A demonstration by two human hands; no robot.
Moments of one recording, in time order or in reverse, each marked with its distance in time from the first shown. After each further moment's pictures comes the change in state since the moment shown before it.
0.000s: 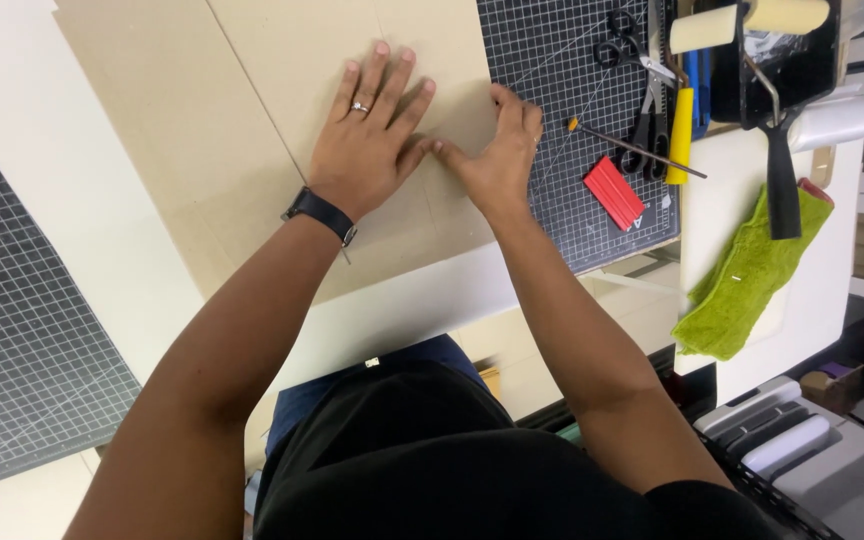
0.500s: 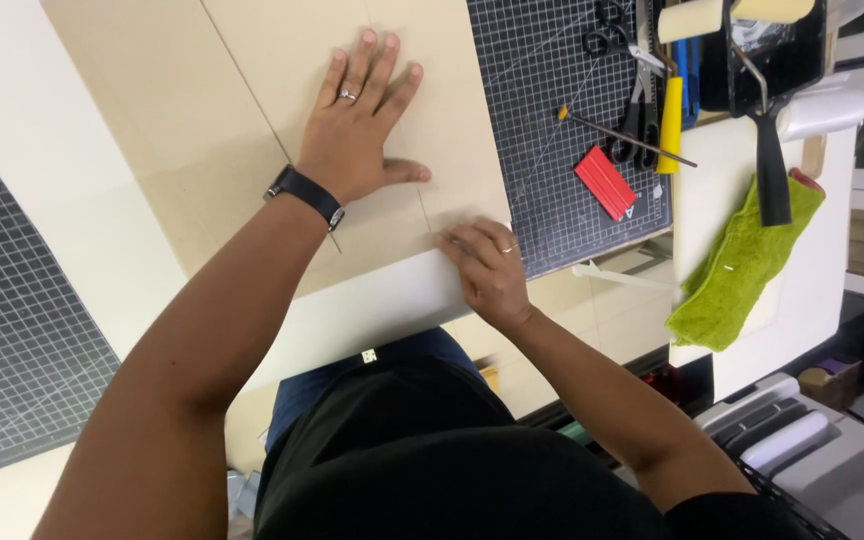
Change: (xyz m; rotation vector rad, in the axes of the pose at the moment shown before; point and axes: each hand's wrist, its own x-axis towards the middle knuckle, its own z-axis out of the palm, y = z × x) left_hand 0.002 0.000 -0.008 -0.087 -0.261 -0.052; right_hand -0.132 0.020 -0.054 -0.012 -0.071 -0.757
